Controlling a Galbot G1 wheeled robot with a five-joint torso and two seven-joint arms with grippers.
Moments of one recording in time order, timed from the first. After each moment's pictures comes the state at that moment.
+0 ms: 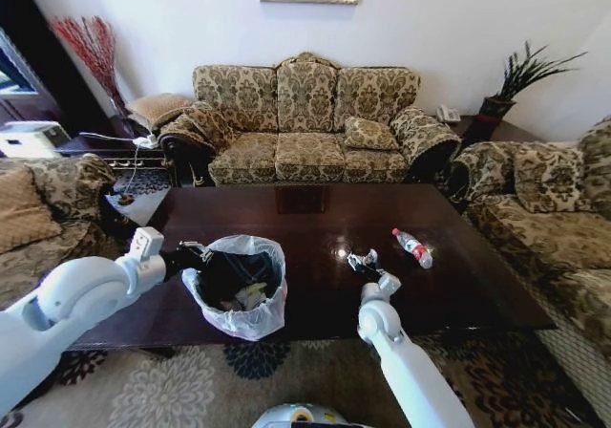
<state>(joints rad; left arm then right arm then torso) 1.55 -0.38 -0.95 -2.27 -1.04 0.69 0.03 -1.01 1.31 0.17 1.72 0.86 -0.08 0.78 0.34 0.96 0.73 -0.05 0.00</state>
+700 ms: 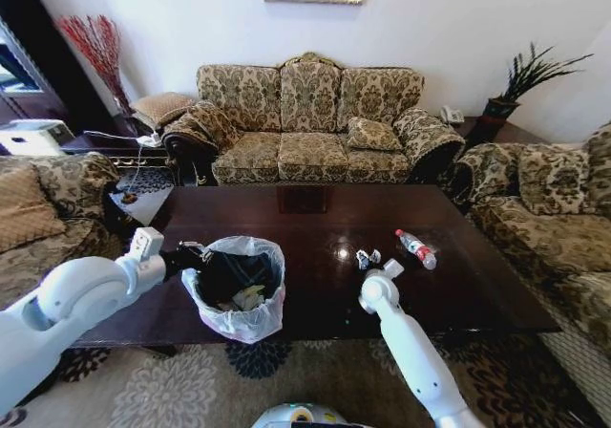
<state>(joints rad) 1.55 -0.38 -0.95 -2.27 -1.04 0.69 0.03 -0.86 1.31 0.21 1.51 1.09 -0.12 0.77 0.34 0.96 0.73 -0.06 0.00</state>
